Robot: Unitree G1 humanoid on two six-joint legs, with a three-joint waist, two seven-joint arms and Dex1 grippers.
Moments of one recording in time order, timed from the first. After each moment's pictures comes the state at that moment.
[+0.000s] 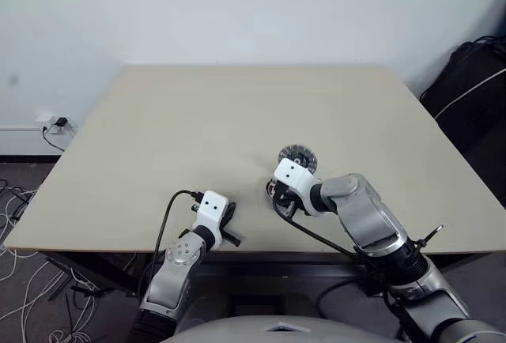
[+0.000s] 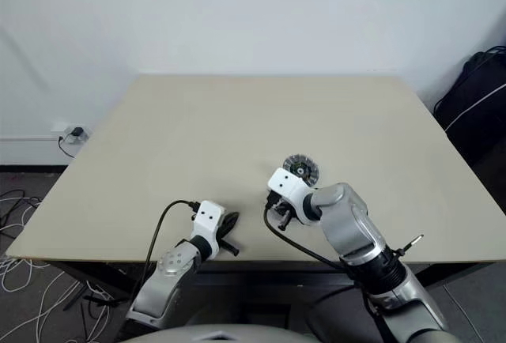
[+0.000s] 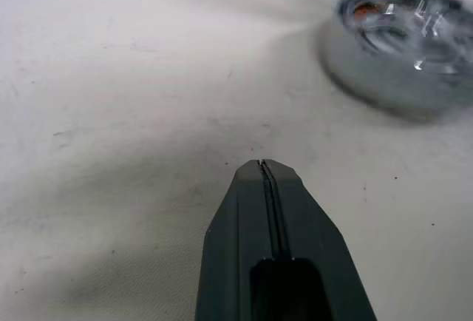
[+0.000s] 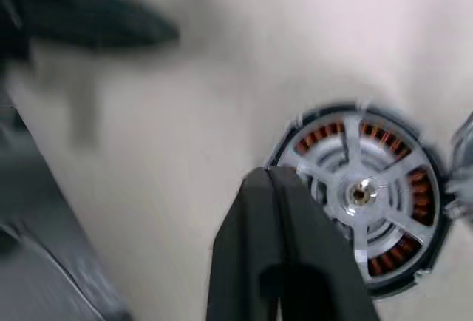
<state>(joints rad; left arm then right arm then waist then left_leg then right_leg) 0.12 0.08 -0.25 0.00 0.02 0.23 -0.33 -0.36 -0.37 0.35 -0.45 -0.19 1.33 0.91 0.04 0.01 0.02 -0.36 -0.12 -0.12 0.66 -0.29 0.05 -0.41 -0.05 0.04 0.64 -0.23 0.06</state>
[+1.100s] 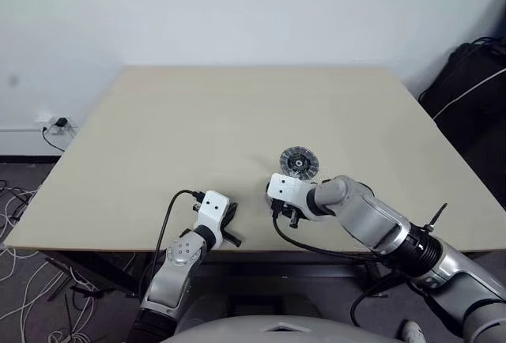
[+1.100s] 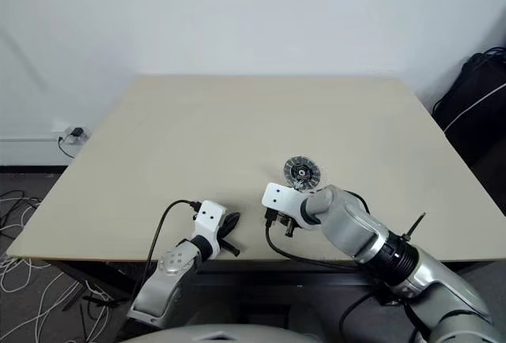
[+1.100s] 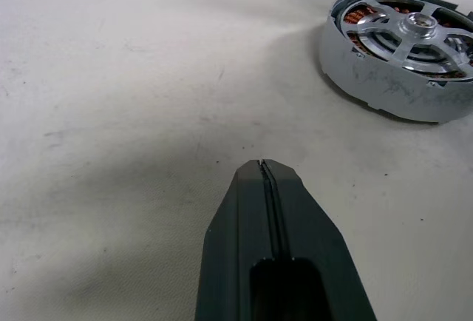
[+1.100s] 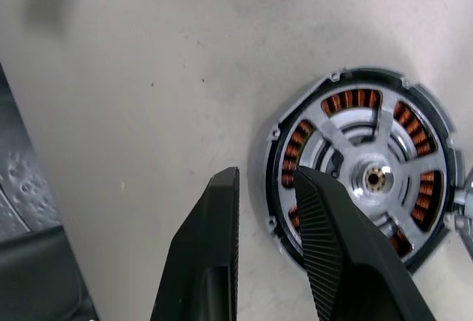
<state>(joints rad) 0.11 0.08 -0.25 0.00 0.02 0.23 -0.34 -0.52 -0.65 0.74 -0.28 -0.04 1.03 0.78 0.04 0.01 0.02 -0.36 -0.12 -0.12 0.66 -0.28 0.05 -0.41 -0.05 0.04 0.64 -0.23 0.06</state>
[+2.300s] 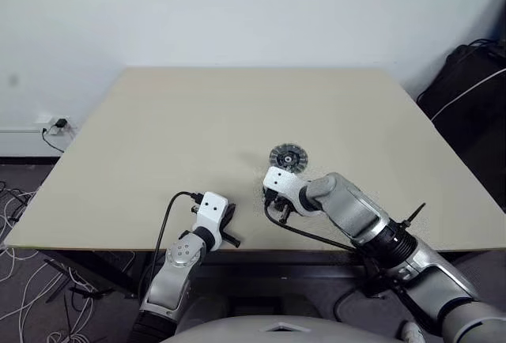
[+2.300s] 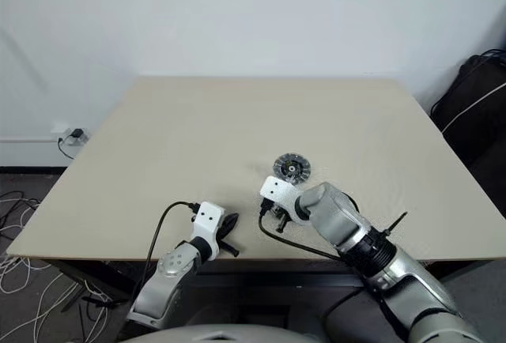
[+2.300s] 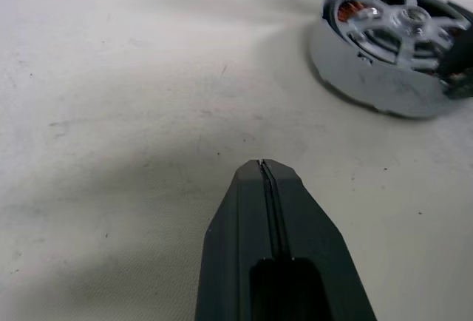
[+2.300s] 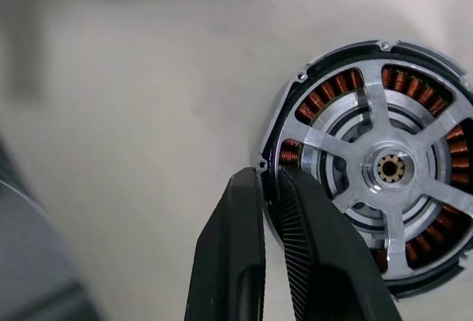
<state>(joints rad) 0.13 0.08 -0.25 0.00 0.02 0.23 -0.32 -0.48 -0.46 0.56 -0.20 -0.01 1.21 0.77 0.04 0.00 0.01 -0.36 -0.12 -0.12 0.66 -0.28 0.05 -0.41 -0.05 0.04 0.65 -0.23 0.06</state>
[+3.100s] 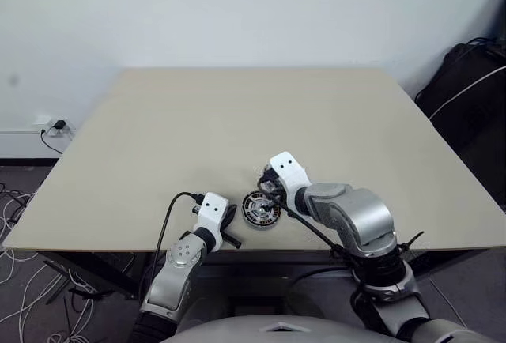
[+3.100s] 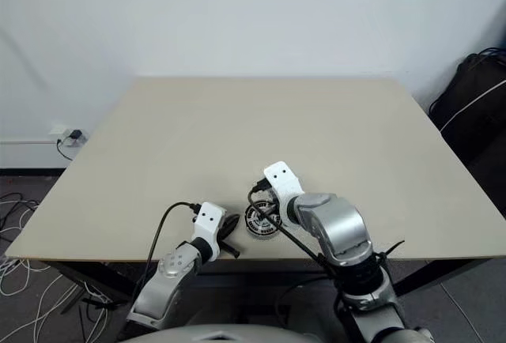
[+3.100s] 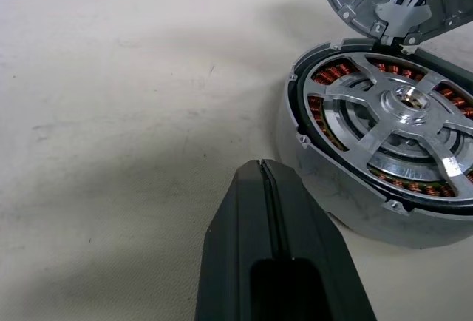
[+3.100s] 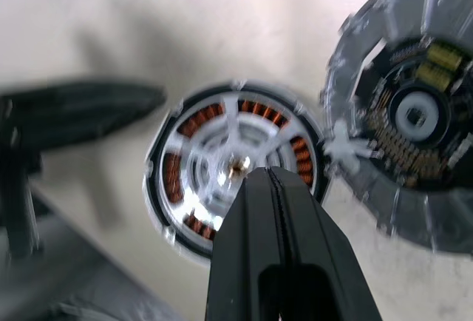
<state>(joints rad) 0.13 0.08 -0.25 0.01 0.01 0.23 -0.33 -0.38 -0.28 0.33 -0.52 0.16 1.60 0.40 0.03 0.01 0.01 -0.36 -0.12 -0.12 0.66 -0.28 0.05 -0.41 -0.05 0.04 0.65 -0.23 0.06</state>
